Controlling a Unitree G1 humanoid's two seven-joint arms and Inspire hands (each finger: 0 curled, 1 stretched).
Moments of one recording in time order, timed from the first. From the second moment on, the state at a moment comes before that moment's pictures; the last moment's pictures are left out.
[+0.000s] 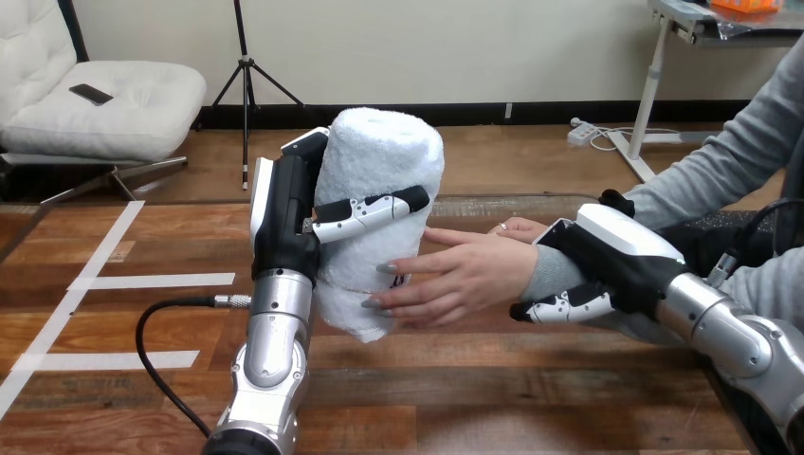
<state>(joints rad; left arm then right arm) -0.60 0.01 0.09 1.06 0.09 -0.75 0.11 -0.65 -0.55 0.31 1.11 -0.48 -0.72 0.09</state>
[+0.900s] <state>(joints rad) -0.62 -0.08 0.10 1.09 0.01 -0.75 0.10 -0.68 -0.52 0.31 1.11 -0.48 -0.72 0.10</state>
